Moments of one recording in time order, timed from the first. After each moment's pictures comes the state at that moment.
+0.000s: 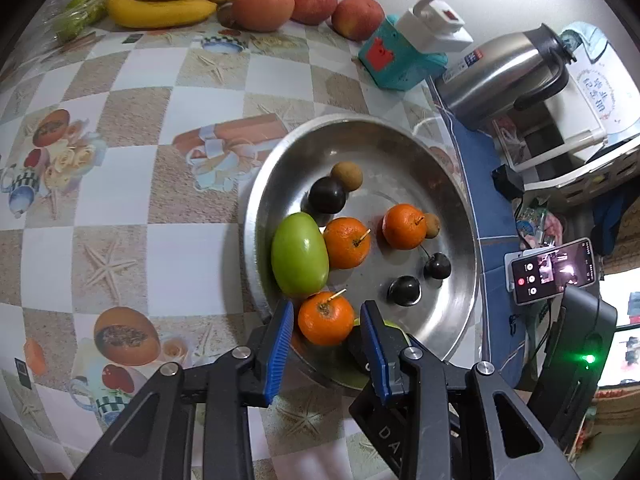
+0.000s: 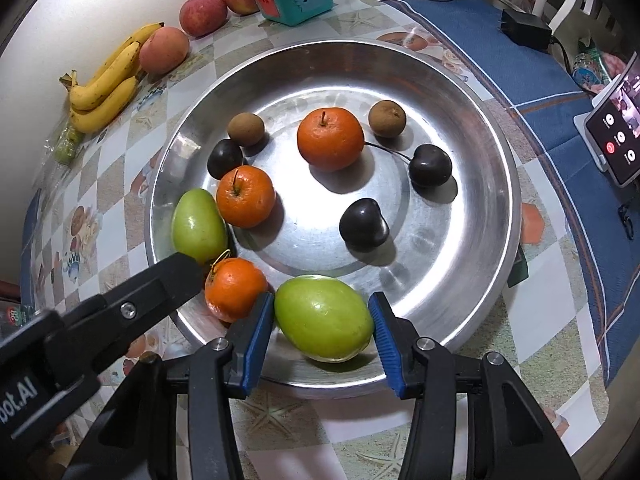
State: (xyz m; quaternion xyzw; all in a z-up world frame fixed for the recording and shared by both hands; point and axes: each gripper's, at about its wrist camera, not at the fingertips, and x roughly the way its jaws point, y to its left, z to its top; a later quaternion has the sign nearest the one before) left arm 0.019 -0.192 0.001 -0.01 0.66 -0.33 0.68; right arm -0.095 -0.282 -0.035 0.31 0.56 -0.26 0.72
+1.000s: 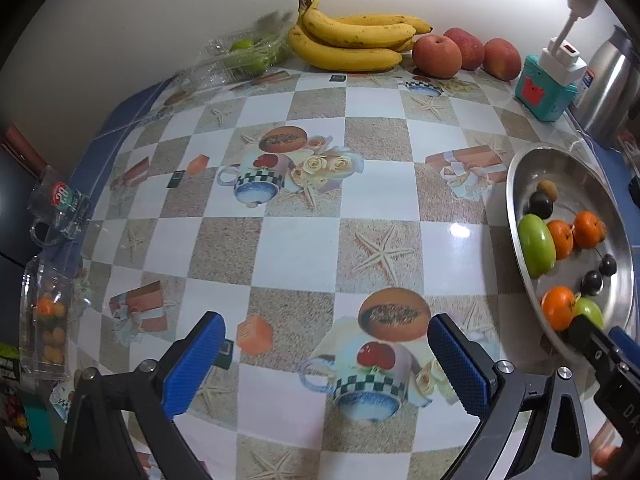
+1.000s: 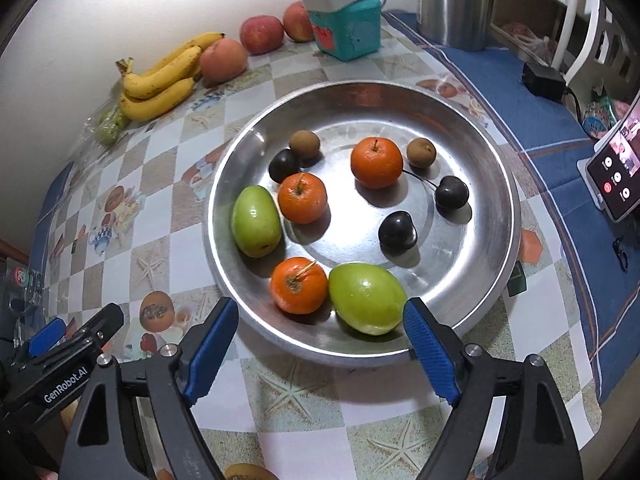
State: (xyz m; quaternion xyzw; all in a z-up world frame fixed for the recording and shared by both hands) left arm 0.013 -0.080 0.013 0.15 0.55 -0.12 0.81; right arm -0.102 -0.248 -0.009 0.25 0.52 -0.22 0.78
